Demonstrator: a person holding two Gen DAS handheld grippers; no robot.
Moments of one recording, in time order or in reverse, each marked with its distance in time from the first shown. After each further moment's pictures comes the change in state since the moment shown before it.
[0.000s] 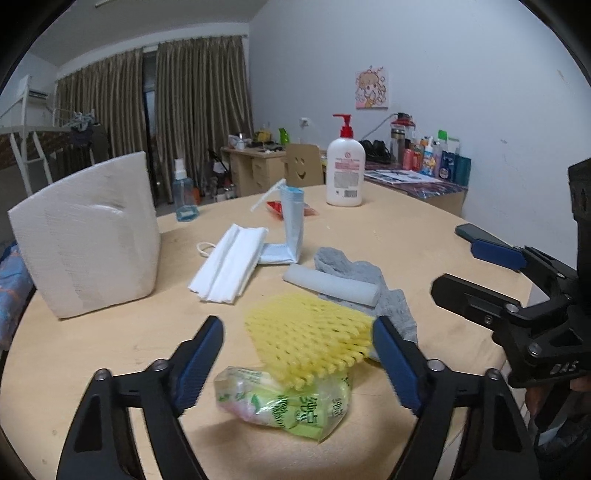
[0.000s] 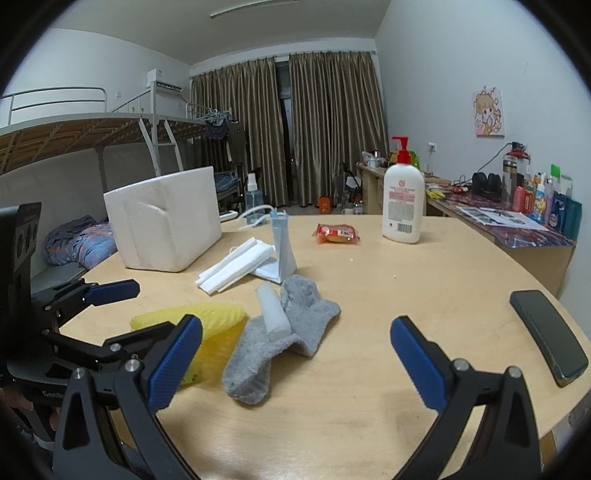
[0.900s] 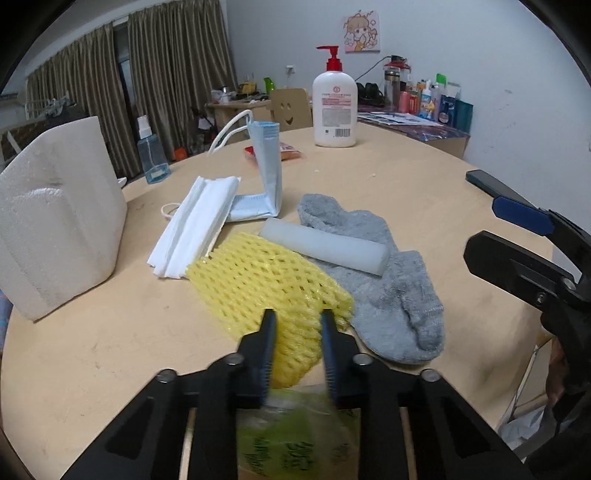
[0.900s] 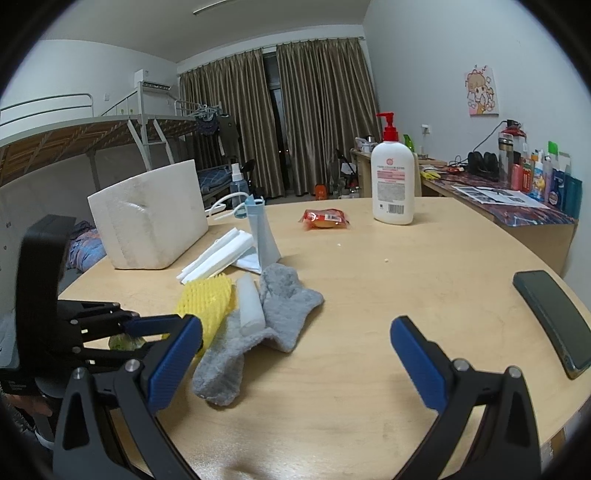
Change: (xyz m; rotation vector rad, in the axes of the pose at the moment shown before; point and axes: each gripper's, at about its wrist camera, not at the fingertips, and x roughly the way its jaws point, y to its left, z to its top) left arm 0.058 -0.013 0.007 0.055 0.218 -0.003; right arm 0.010 -0.019 -0.005 0.055 0.037 0.004
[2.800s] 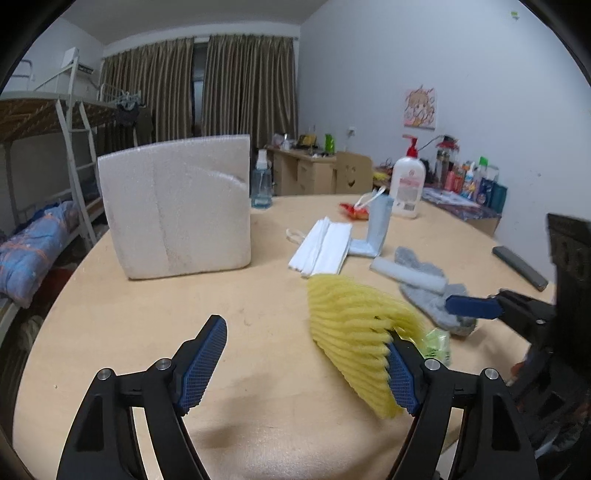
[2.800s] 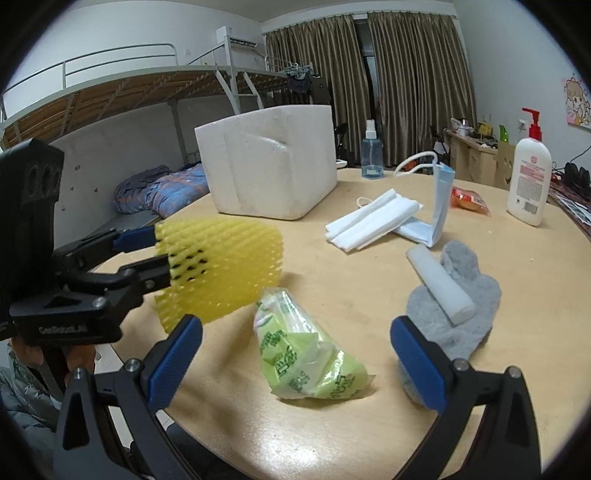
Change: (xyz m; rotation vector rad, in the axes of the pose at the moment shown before) left arm -0.094 0.090 -0.057 -0.213 -0.225 0.120; right arm 0.027 0.106 -0.015 -0.174 0.157 0.317
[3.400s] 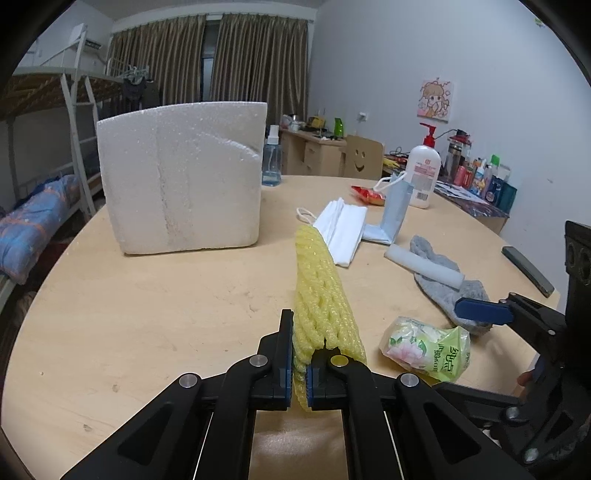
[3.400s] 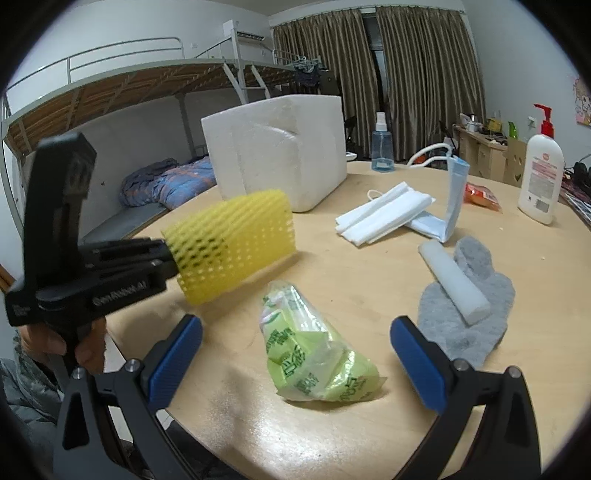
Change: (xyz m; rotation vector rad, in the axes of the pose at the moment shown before) left arm 0.015 0.013 -0.001 -0.059 0.061 -0.015; right arm 0.010 0.002 0.001 -0.019 0.035 0.027
